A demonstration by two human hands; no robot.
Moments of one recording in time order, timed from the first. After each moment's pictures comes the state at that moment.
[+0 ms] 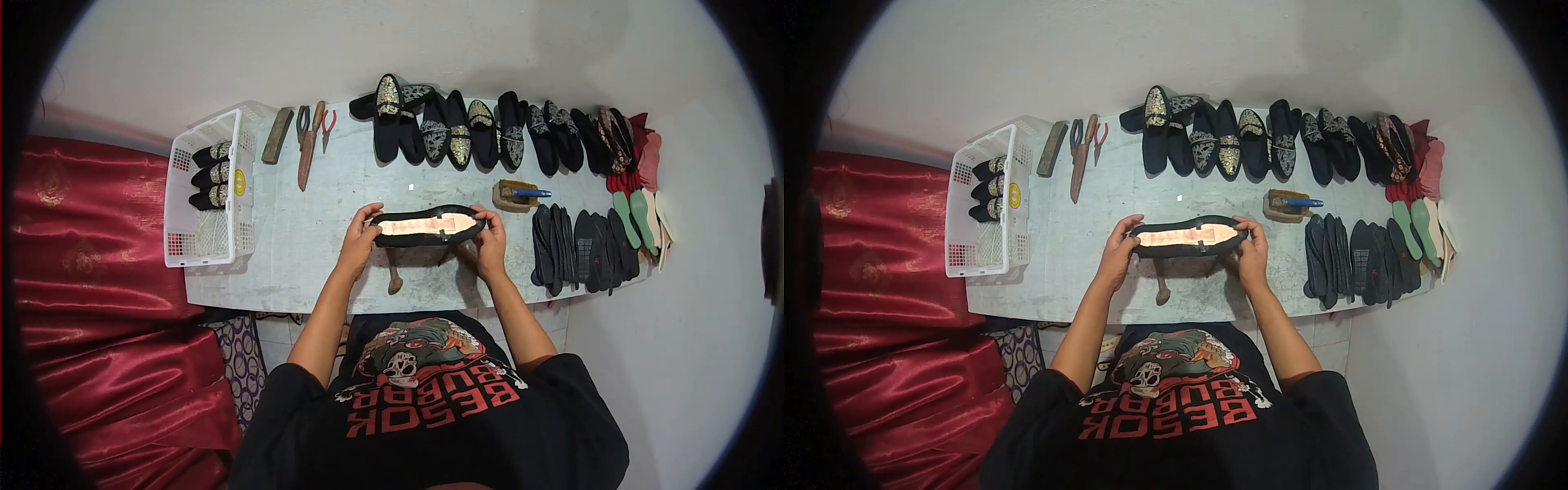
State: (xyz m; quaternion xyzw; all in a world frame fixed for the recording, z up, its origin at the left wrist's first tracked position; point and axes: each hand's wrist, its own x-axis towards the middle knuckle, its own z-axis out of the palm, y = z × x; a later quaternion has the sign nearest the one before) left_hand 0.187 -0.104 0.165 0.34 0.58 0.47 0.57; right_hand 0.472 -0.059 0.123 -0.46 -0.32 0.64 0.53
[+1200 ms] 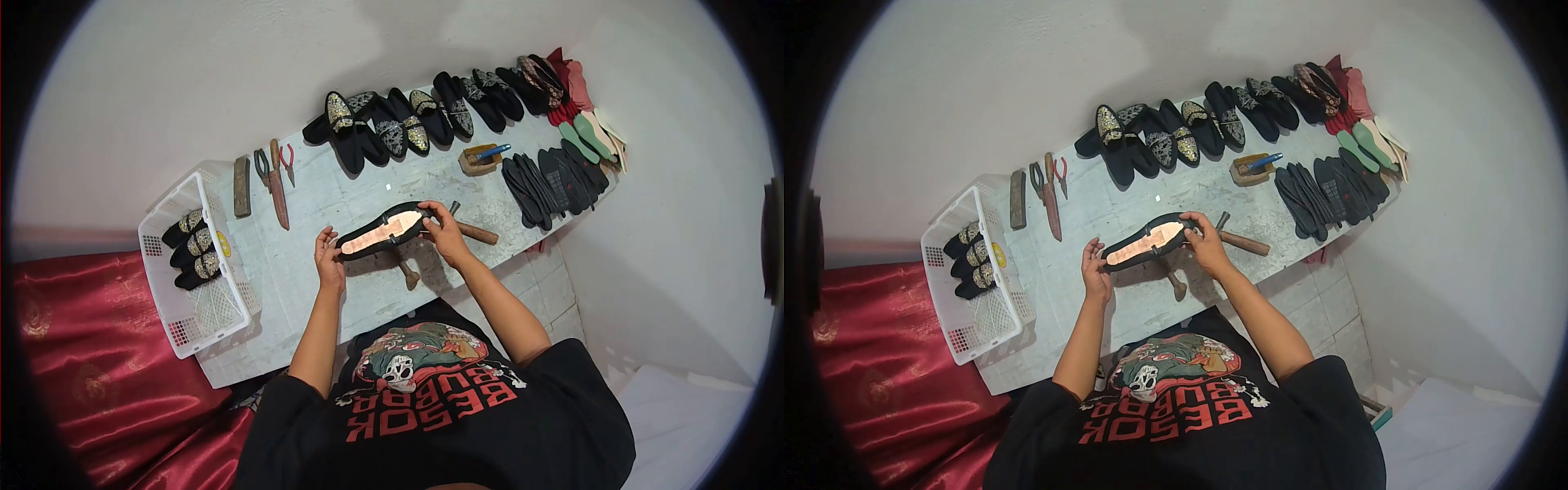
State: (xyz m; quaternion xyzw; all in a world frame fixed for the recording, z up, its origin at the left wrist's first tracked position) left_hand 0.066 -0.112 0.039 0.22 0.42 0.59 0.66; right_hand 0.357 -0.114 0.139 -0.56 -0.36 0.59 0.46
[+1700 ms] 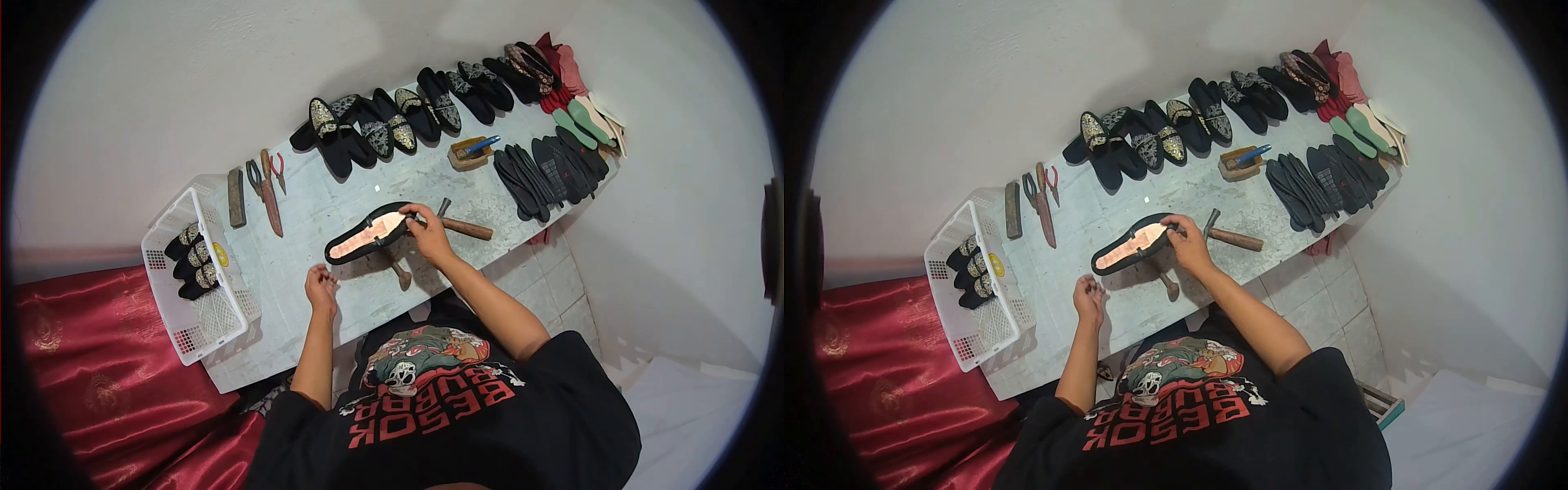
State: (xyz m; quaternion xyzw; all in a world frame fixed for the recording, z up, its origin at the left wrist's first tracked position) left_hand 0.048 -0.166 0.017 0.14 0.52 0.56 0.63; right_hand 0.355 -0.119 0.135 -0.55 -0.40 0.55 0.49
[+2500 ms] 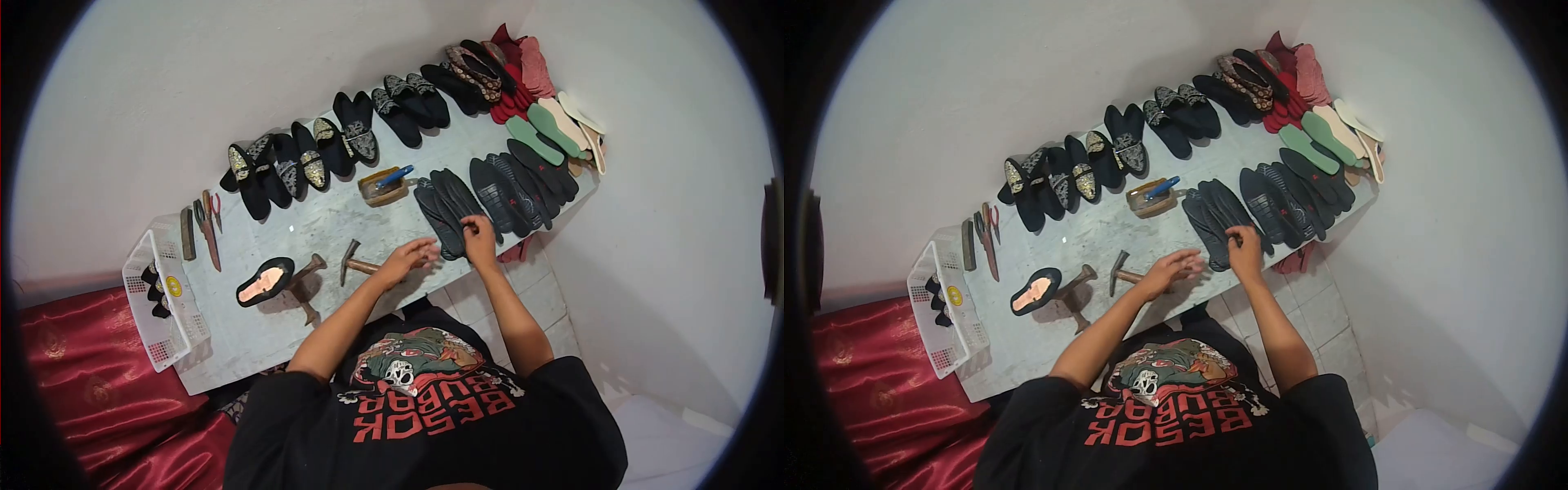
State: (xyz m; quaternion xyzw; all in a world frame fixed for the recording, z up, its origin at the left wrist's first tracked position) left_hand 0.518 -0.080 0.074 0.41 0.33 0.18 0.83; right_hand 0.762 -0.118 0.059 -0.74 -0.49 0.23 0.40
